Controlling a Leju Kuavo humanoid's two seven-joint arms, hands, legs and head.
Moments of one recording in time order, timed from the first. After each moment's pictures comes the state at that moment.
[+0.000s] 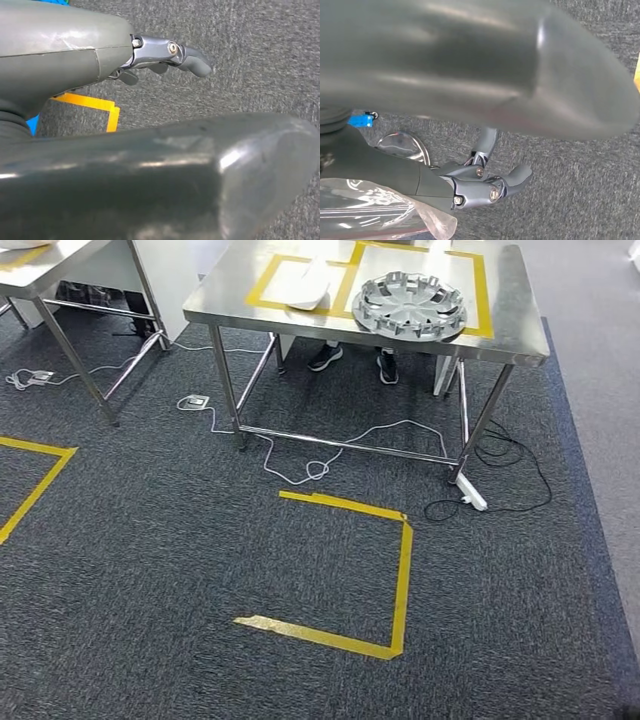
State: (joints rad) left arm 0.47 -0.37 0.59 -1.29 -0.80 -0.19 -0.17; right arm 0.55 0.28 -0.48 -1.44 0.33 0.09 0.26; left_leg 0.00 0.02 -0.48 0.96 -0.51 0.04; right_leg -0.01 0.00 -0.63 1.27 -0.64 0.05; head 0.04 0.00
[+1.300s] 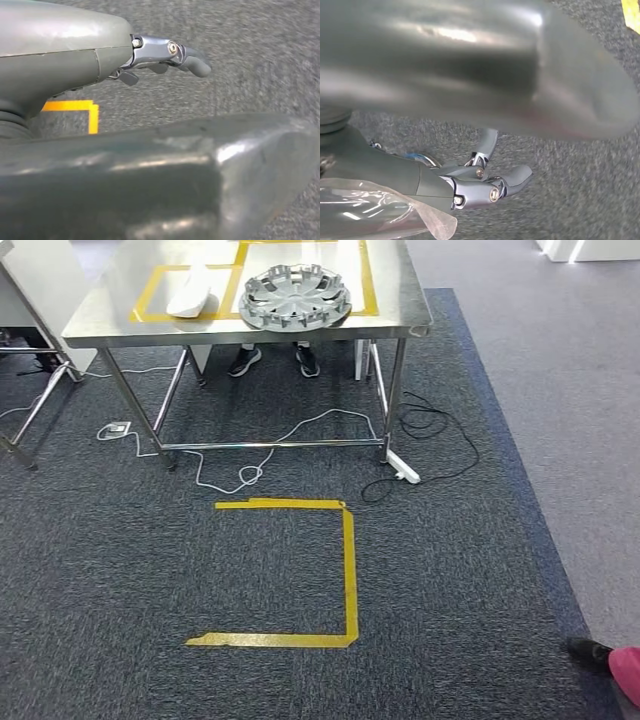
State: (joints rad) left arm 0.47 -0.36 0.57 -1.29 -0.78 -0.18 -0.18; right arm 0.49 0.35 -0.60 -1.42 0.28 0.13 0.25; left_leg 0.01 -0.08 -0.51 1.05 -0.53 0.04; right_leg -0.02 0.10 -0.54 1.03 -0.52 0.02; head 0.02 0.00
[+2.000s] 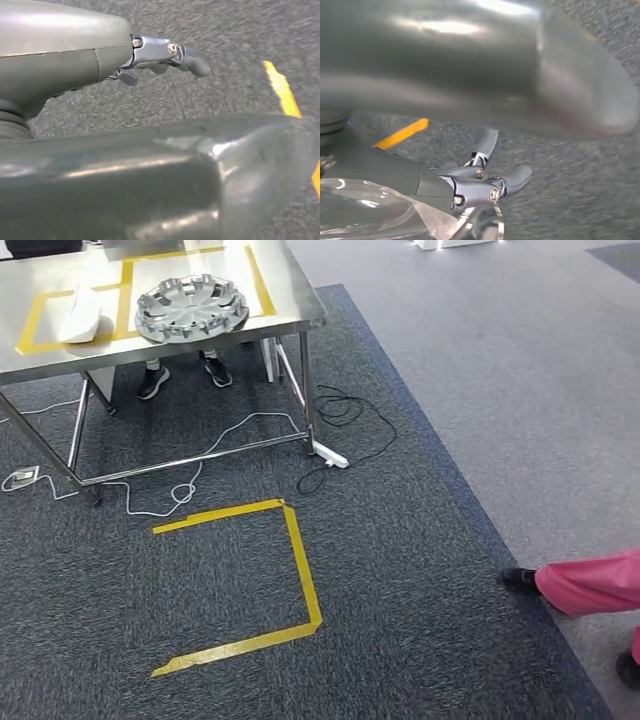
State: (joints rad) left arm 0.45 -0.32 0.49 -1.23 -0.75 -0.12 -0.20; right arm 0.46 0.35 -0.65 -1.39 0.25 0.16 0.24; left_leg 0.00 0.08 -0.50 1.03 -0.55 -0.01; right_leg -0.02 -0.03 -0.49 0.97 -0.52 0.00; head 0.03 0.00
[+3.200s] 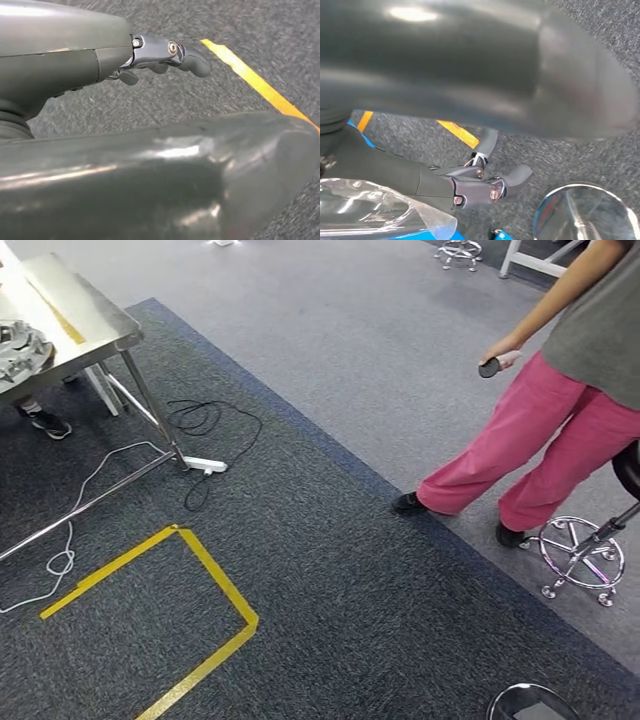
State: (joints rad) left arm 0.48 -0.23 0.34 -1.18 -0.60 -0.03 -0.15; right arm 0.47 0.36 -0.64 -1.37 0.19 0.15 0.26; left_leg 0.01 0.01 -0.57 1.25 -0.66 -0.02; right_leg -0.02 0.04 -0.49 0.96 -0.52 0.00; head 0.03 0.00
